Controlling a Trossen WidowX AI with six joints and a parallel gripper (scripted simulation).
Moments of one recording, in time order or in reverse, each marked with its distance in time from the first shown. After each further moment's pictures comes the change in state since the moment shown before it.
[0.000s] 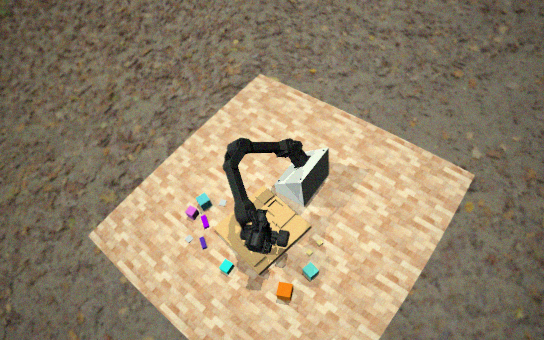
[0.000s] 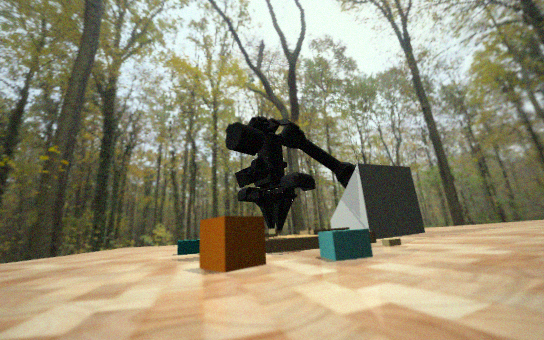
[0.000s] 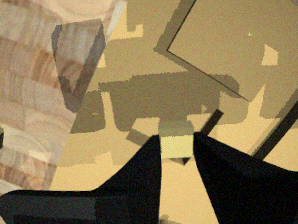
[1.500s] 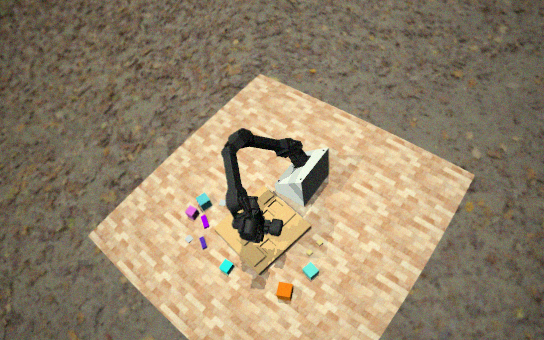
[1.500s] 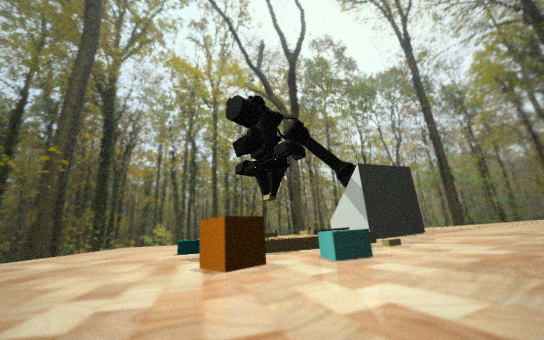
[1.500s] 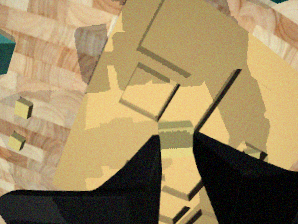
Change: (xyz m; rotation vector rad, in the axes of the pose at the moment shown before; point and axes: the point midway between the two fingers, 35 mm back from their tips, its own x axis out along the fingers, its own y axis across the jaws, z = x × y) arm -0.073 -0.018 -0.007 0.006 -0.008 0.011
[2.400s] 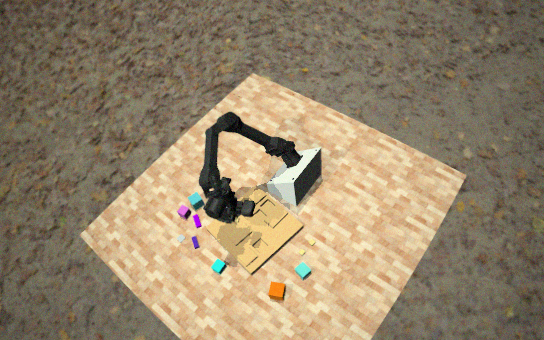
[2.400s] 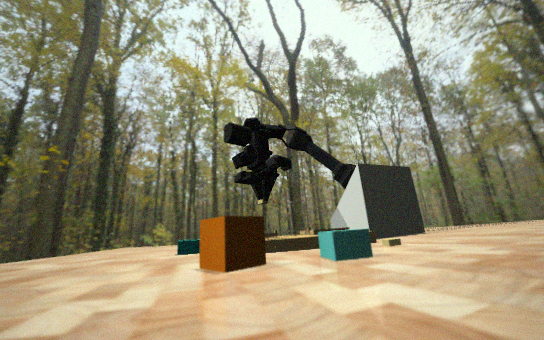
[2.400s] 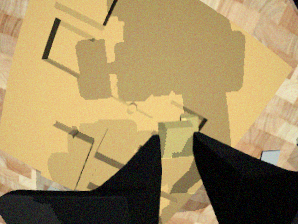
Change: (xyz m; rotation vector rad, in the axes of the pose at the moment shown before) arm -0.007 -0.091 -0.057 -0.004 -0.006 0.027
